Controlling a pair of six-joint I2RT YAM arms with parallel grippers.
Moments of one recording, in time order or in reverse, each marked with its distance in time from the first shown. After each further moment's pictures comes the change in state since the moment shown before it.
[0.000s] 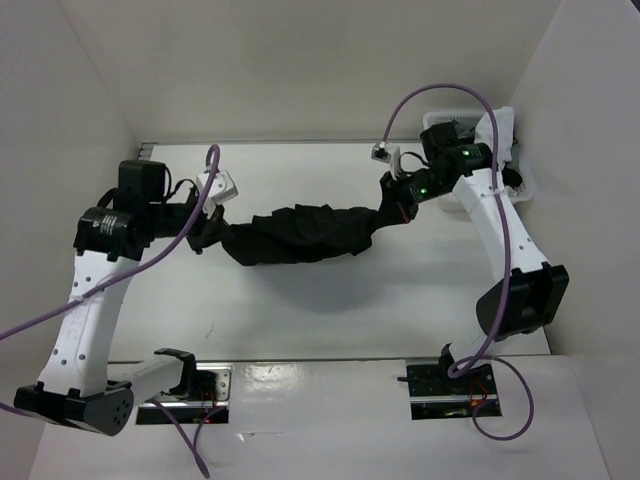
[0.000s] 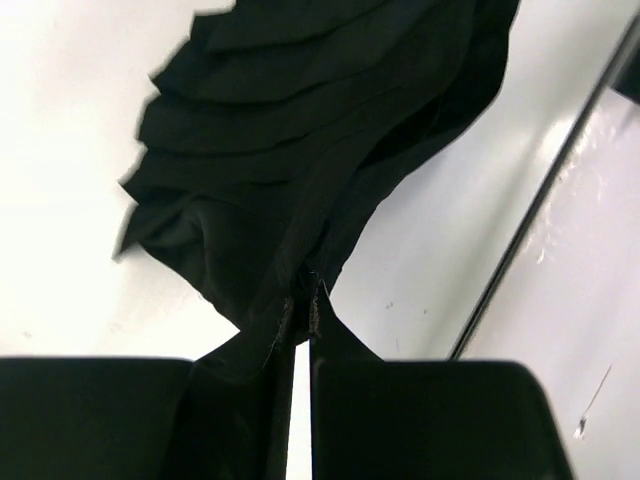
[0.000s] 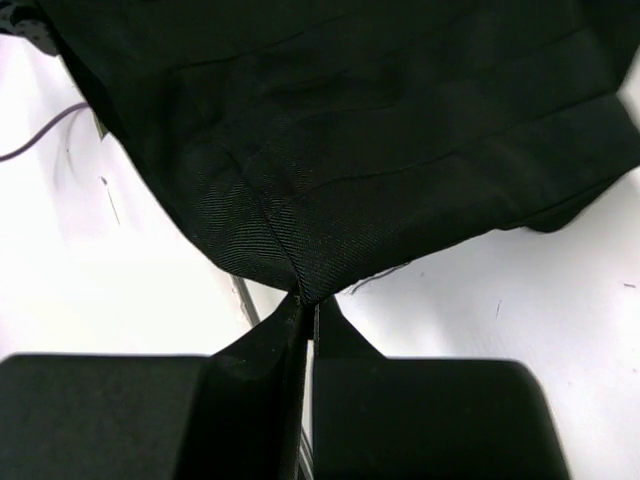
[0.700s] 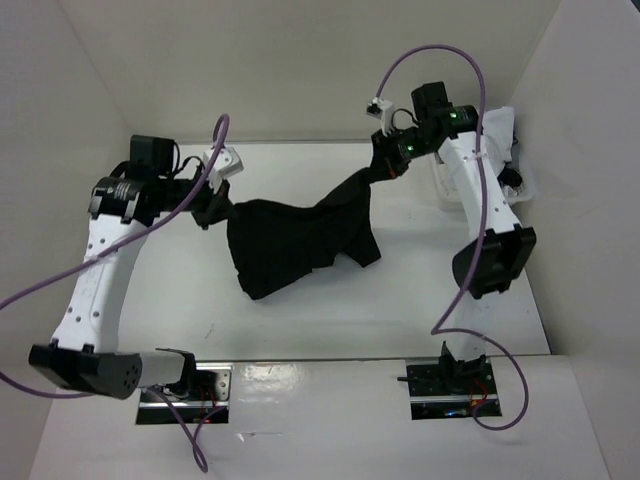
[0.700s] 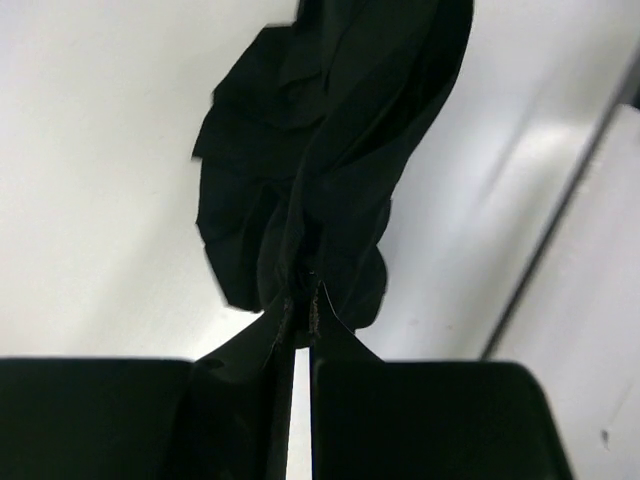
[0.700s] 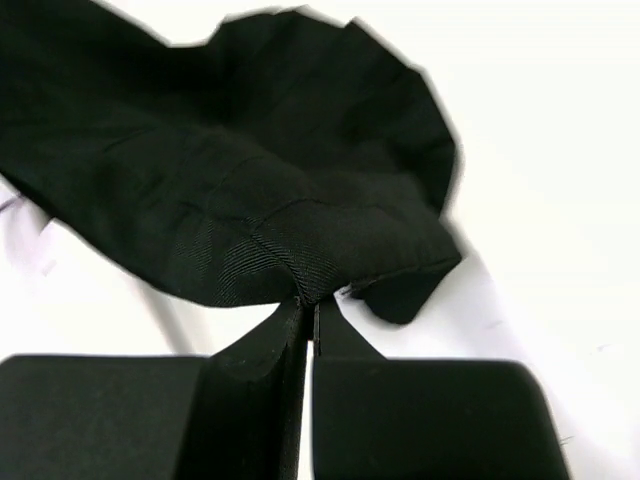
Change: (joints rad) left arm 0.024 0.127 0.142 -0.050 0.061 0.060; right arm -0.006 0.247 0.416 -0.022 0.076 0.107
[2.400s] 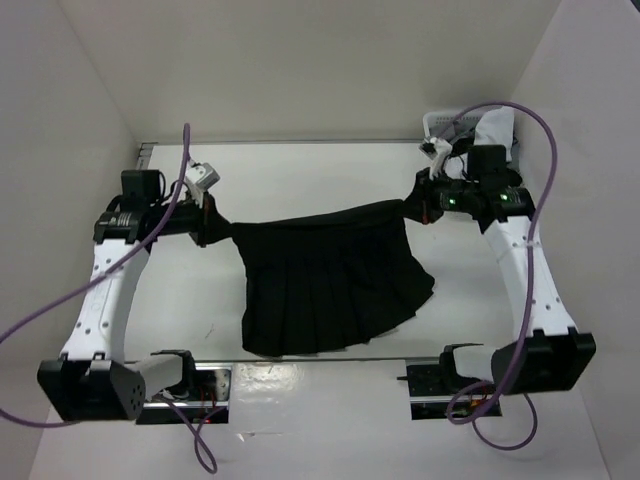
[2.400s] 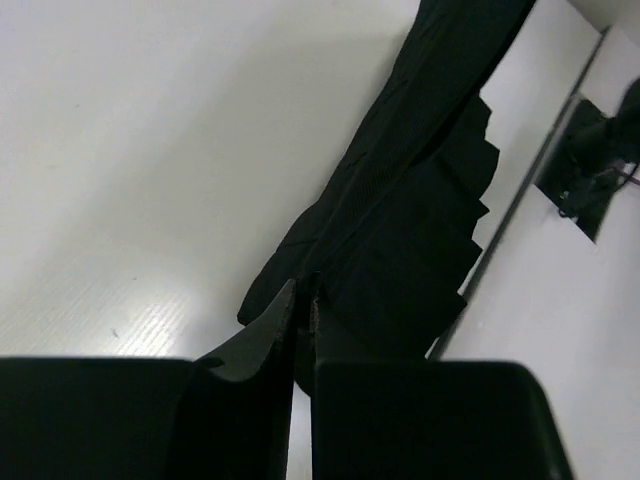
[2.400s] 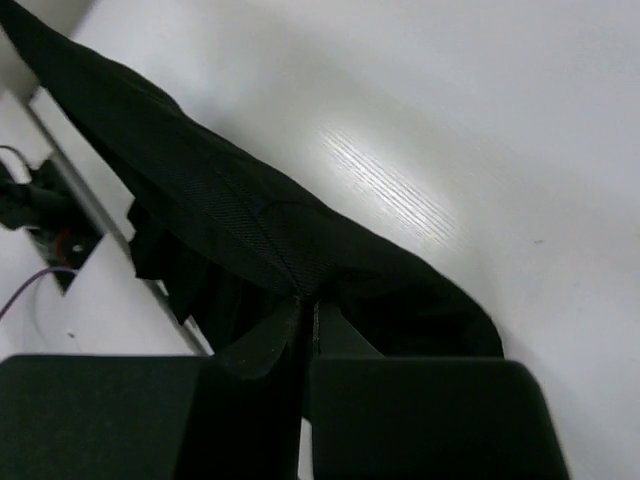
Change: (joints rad) left arm 0.179 -0.126 -0.399 0.301 0.211 -0.237; right arm -0.188 -0.626 -0.761 0.441 -0.046 0.256
